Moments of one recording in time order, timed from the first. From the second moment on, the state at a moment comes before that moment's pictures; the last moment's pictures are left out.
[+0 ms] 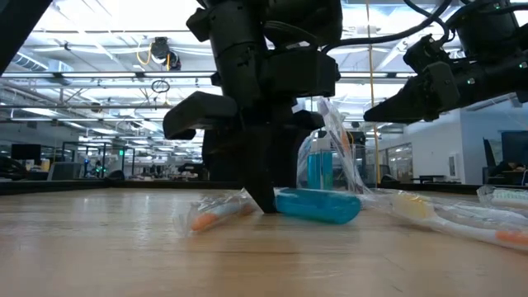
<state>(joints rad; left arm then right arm) -0.21 2.20 1.61 -0.67 0.03 0.52 0.01 0.94 0.12 0.61 0.29 0.01</state>
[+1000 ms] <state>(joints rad) -0.28 2.06 1.61 -0.63 -1.18 1.23 0.01 0.94 0.12 0.60 0.29 0.01</state>
